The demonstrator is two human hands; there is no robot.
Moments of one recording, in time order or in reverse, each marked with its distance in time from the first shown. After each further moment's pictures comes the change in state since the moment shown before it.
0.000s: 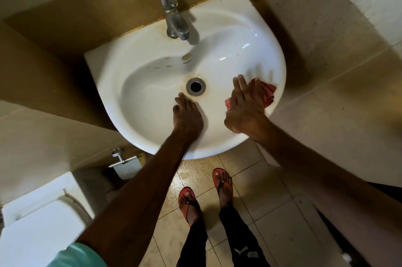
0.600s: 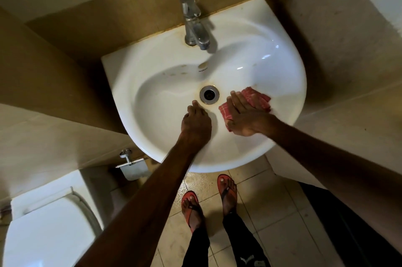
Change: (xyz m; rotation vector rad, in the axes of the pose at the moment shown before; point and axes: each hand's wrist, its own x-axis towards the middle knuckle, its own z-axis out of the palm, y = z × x) left_hand -0.012 -0.016 -0.031 -0.094 -0.123 0.078; right_hand 0.056 -0.001 0.019 0.098 -0.108 -0.365
